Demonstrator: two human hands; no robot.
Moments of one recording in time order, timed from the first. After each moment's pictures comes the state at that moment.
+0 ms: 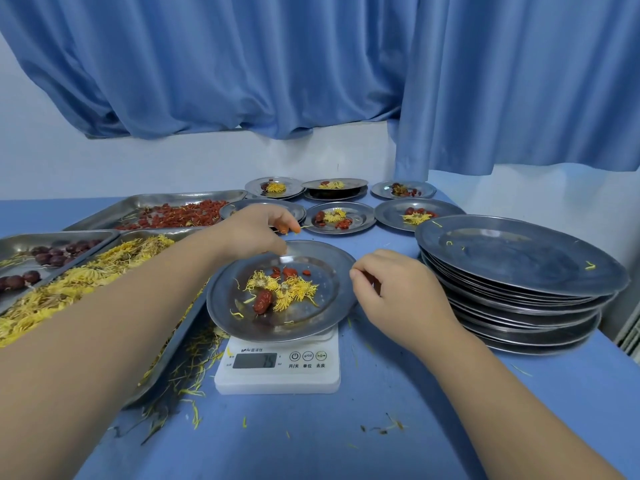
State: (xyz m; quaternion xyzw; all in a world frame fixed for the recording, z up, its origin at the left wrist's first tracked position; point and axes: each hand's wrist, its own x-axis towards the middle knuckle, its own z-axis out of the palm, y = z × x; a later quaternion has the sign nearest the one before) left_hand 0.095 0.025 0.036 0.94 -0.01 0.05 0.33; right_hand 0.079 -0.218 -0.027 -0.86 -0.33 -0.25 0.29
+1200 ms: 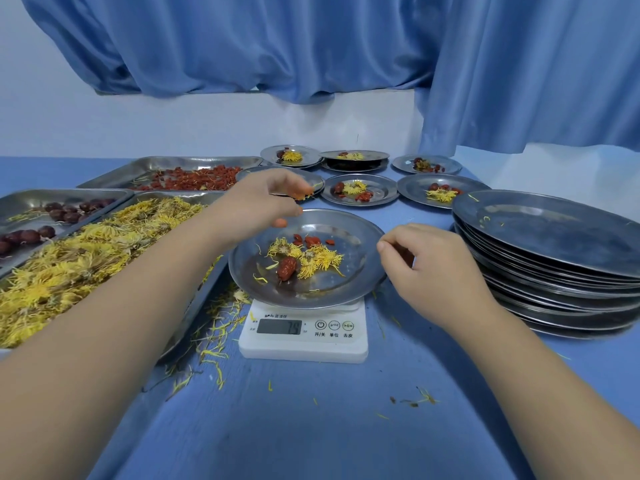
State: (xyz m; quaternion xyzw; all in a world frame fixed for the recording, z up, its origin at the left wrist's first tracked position) left_hand 0.063 0.037 0.019 0.88 -0.02 0.13 0.46; right_hand 0.078 -0.213 -0.030 -0.85 -0.34 -0.26 0.31
